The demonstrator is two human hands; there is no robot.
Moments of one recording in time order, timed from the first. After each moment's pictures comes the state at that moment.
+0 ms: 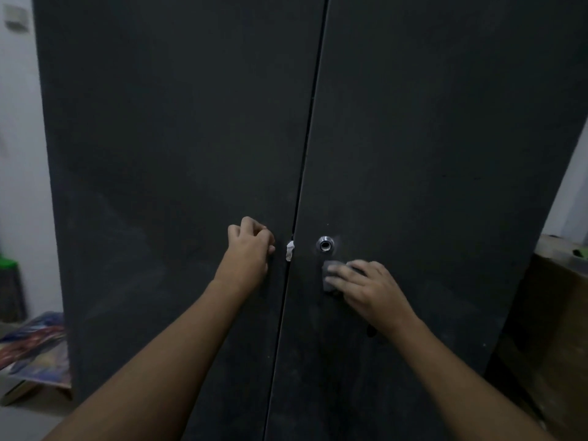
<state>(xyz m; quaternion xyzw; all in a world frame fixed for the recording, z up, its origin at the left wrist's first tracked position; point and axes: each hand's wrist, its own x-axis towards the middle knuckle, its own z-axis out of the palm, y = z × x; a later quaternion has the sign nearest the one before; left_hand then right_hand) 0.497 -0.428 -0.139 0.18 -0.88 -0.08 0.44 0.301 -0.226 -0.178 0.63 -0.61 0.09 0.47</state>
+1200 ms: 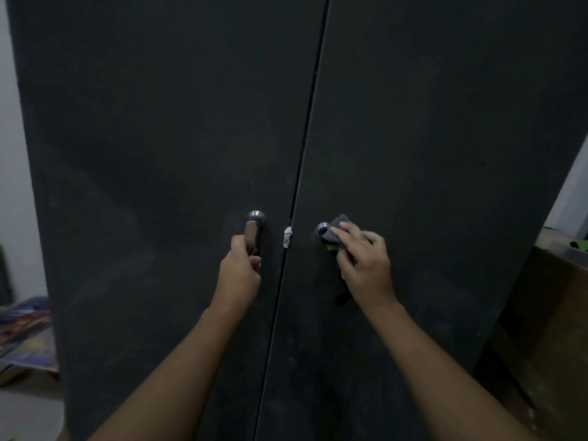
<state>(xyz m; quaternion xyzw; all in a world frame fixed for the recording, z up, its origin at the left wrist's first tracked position) 0.487 -0.424 -0.195 0.24 -0.77 -0.38 0.45 0.327 -0.256 -0.167 0.47 -0.67 0.38 0.42</state>
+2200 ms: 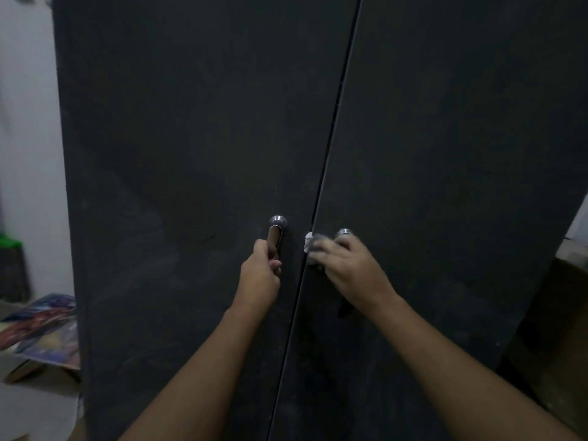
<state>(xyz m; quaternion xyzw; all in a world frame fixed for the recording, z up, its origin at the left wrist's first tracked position) 0.492 -0.428 -0.195 0.22 -0.77 -0.39 0.44 0.357 -0.283 -0.154 0.64 -0.61 0.17 0.43</state>
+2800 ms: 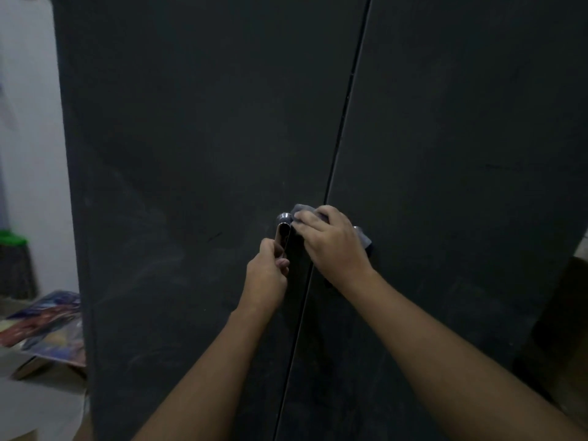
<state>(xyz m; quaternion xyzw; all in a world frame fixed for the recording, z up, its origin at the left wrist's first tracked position) 0.500 -0.426 -0.193 0.19 -0.77 -0.41 0.44 0.387 -0.335 -0.130 0.59 -0.64 0.14 0.48</state>
